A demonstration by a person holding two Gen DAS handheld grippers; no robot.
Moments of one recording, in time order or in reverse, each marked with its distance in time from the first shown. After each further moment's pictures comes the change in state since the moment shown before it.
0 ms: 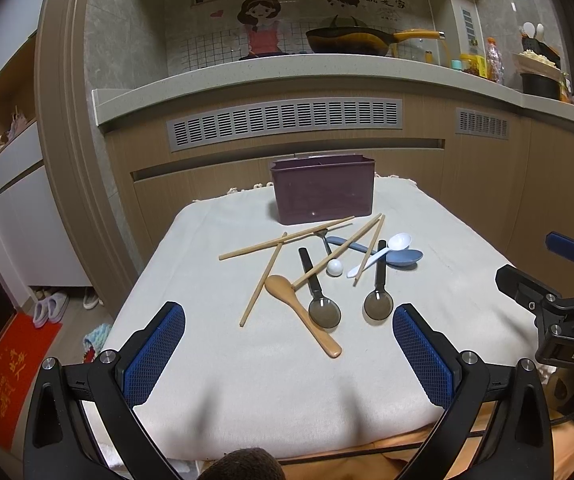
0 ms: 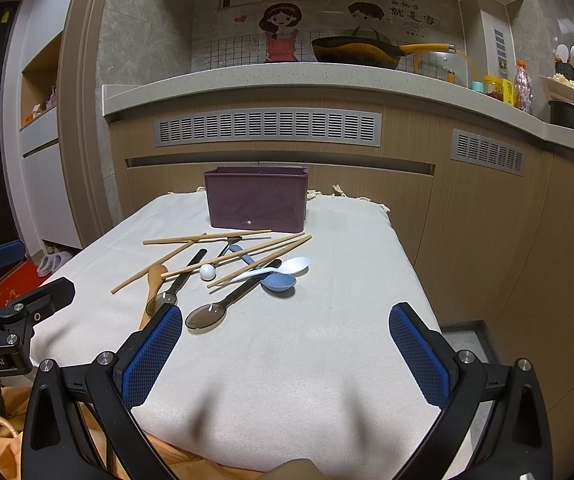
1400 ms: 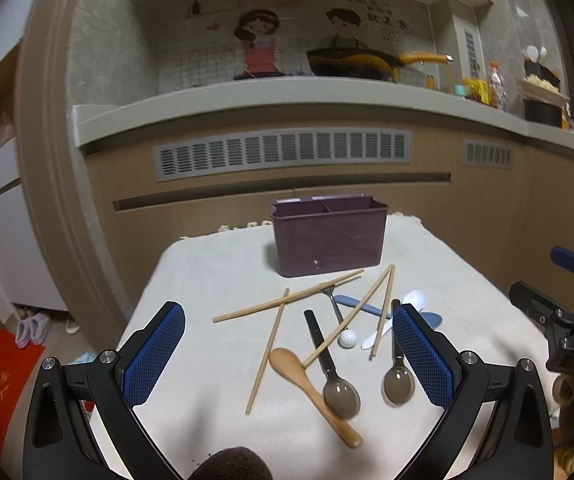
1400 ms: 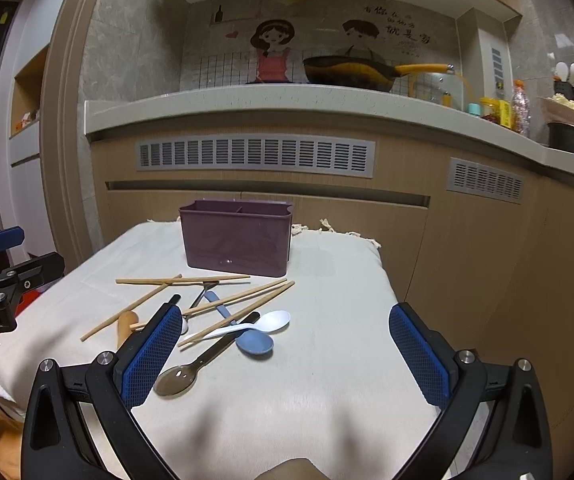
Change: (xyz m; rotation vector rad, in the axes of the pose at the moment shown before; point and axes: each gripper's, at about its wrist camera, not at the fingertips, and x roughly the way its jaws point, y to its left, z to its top) left arm 0.063 0.026 0.065 -0.001 -0.057 -0.068; right arm 0.044 -0.011 0.046 -0.022 -0.057 -0.046
